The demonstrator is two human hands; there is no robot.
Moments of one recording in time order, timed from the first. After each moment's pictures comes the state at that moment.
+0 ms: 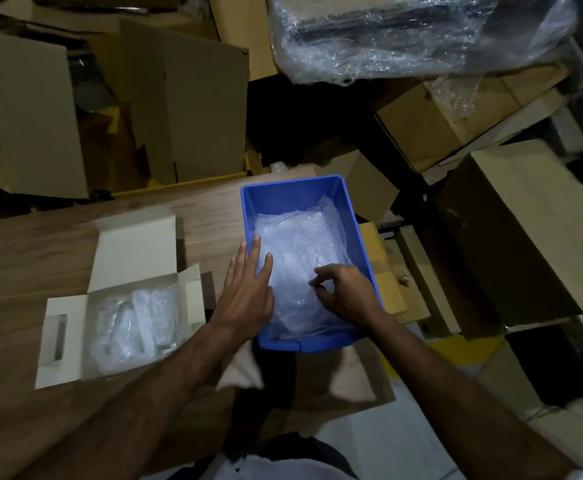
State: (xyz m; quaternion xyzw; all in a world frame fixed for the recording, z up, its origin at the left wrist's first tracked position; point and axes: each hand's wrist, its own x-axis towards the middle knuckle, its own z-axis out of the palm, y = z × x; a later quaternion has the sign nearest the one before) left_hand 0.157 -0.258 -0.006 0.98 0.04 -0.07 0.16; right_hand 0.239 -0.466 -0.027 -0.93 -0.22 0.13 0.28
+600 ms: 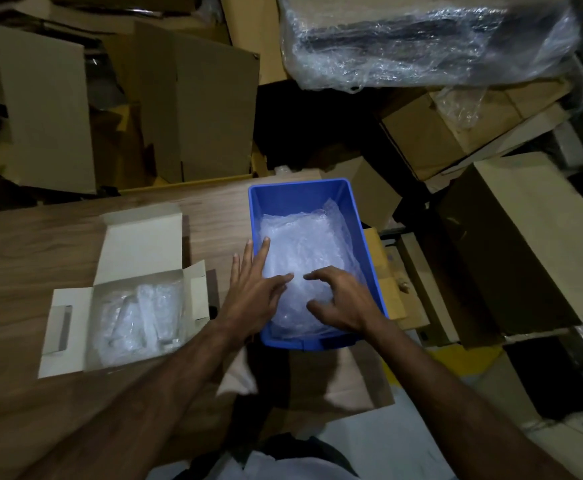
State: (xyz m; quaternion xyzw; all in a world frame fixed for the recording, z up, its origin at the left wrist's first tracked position) left_hand 0.157 -0.252 -0.015 0.98 0.01 -0.06 0.20; right_hand 0.223 -0.464 -0.009 -0.91 -0.25 0.19 0.29
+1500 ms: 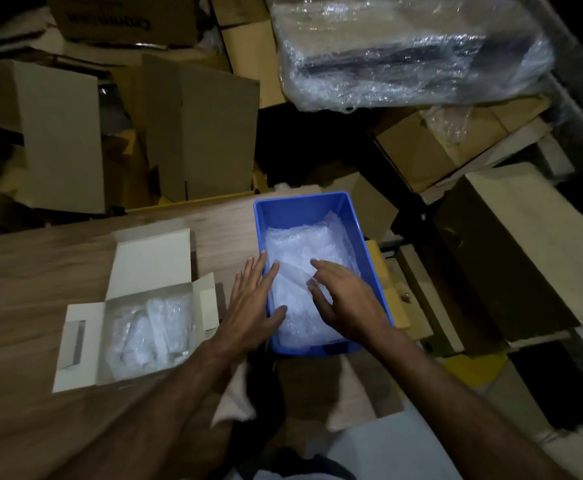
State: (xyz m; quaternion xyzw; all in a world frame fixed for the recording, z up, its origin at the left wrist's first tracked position) left_hand 0.139 -0.235 -0.022 0.95 0.01 -0.02 0.30; right_hand 0.204 -0.448 0.024 -0.90 -0.35 -0.05 0.27
